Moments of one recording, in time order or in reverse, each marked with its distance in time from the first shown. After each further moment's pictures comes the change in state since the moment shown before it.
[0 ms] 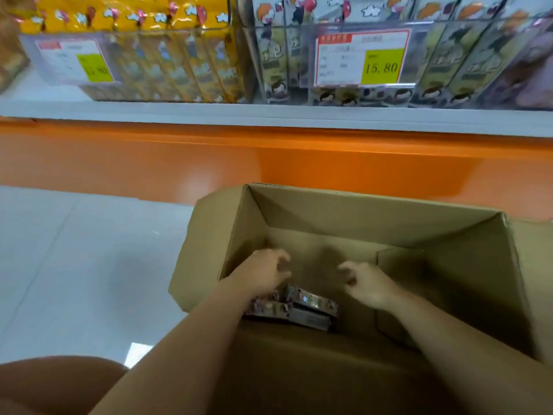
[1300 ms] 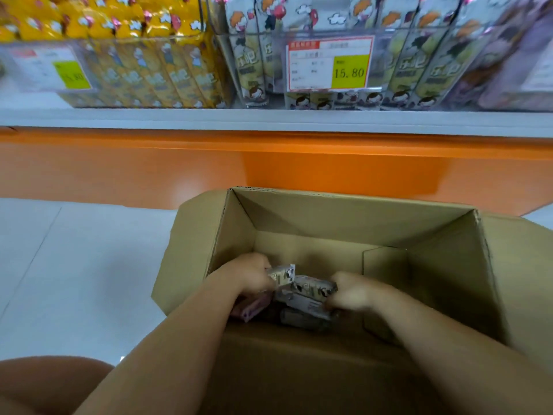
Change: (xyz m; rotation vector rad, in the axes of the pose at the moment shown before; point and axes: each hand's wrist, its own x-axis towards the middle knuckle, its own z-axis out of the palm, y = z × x) left_hand 0.009 0.007 -0.004 0.013 -0.234 -0.191; right_hand -0.014 -0.021 -0.004 -0.009 -0.256 0.124
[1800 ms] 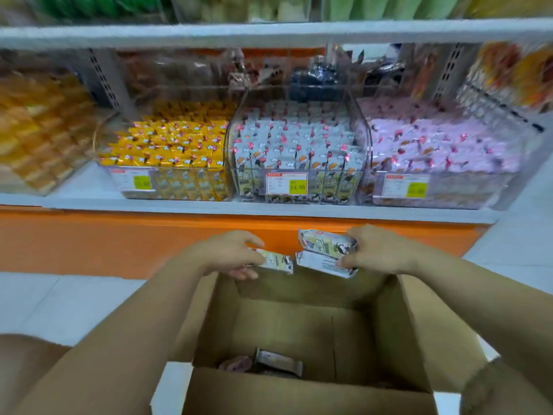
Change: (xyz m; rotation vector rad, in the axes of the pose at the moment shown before) left_hand -0.149 0.060 -0.086 -0.322 0.238 0.358; right_hand -0.211 -0.042 -0.117 -0.254 0.593 -0.231
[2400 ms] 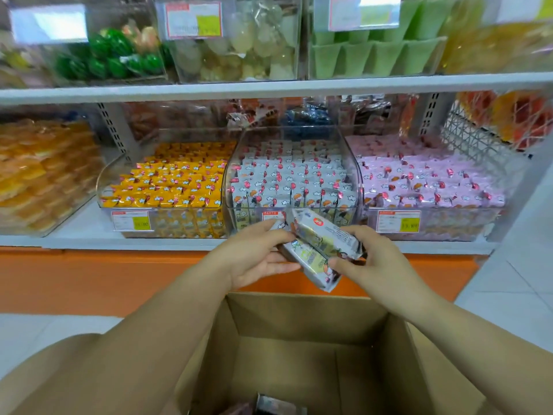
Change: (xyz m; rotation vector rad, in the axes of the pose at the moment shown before) left_hand -0.019 0.080 0.002 -0.757 -0.022 0.195; right_hand -0.026 -0.018 -0.007 0.533 0.578 -0.275
